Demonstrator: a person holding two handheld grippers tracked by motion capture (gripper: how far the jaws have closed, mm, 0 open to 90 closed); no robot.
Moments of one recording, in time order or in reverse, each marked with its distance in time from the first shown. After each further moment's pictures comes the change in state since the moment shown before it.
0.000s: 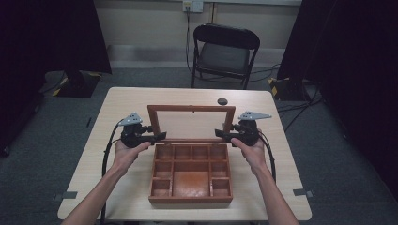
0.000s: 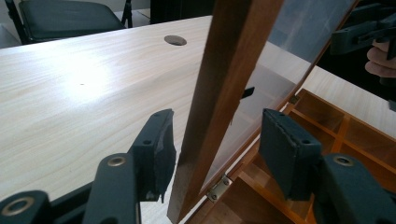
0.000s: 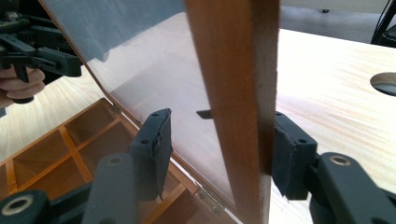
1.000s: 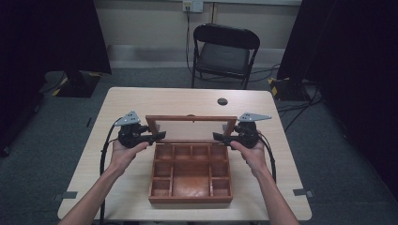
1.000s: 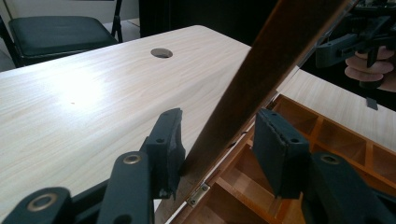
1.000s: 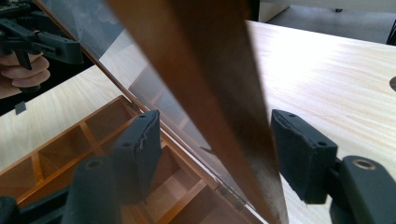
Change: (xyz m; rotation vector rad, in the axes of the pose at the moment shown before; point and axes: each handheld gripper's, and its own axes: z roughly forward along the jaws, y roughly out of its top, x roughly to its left) left arm -0.014 0.013 -0.015 -0.024 -0.033 0.048; right arm 0.011 0.001 -0.005 0.005 0.035 -0.016
